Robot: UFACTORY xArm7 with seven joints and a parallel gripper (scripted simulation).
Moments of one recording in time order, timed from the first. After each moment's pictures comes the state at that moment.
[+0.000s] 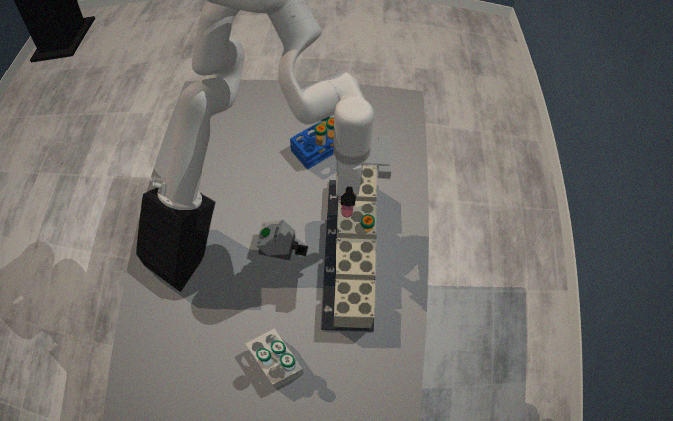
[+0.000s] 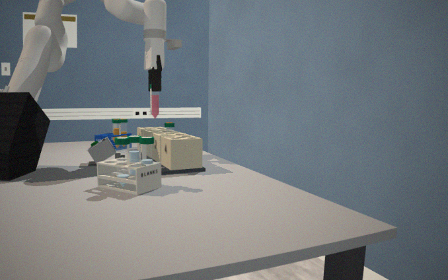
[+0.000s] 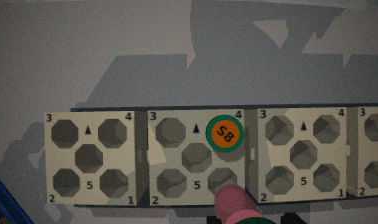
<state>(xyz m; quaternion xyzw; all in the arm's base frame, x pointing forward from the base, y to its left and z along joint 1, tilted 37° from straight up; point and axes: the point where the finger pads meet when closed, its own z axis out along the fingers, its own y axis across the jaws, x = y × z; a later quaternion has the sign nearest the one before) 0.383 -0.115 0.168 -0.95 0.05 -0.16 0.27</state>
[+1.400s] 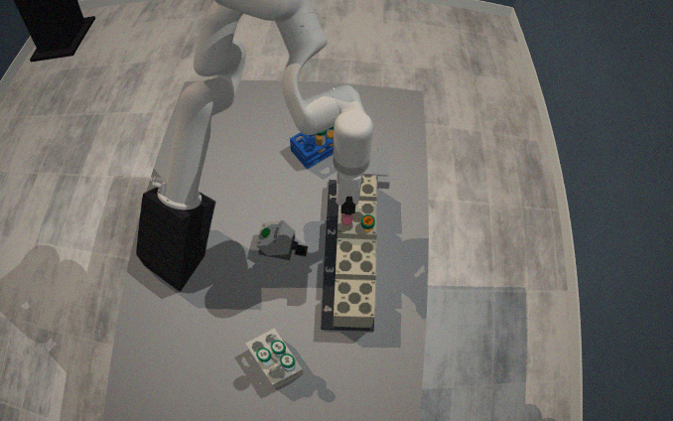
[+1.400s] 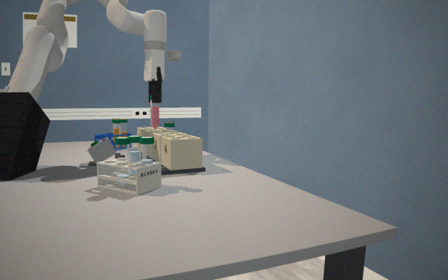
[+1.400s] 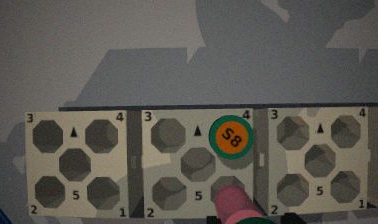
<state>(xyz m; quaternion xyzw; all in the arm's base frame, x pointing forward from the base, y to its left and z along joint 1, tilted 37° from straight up) 0.396 -0.095 0.137 -0.95 0.05 -0.16 0.27</state>
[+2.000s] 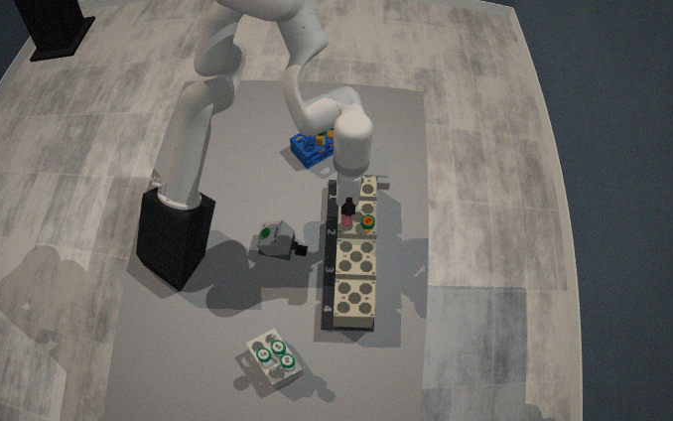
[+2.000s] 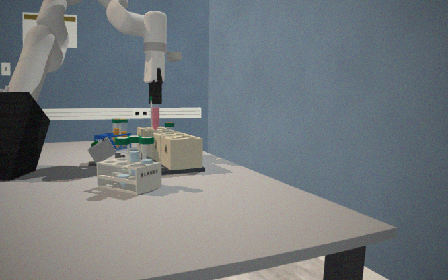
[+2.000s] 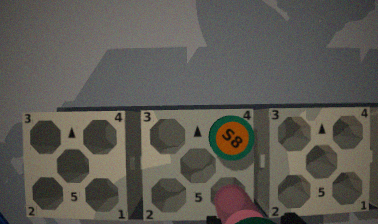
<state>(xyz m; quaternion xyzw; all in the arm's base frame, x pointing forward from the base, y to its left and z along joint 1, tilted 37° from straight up) 0.398 -0.094 0.134 -0.95 0.05 -0.16 0.27</state>
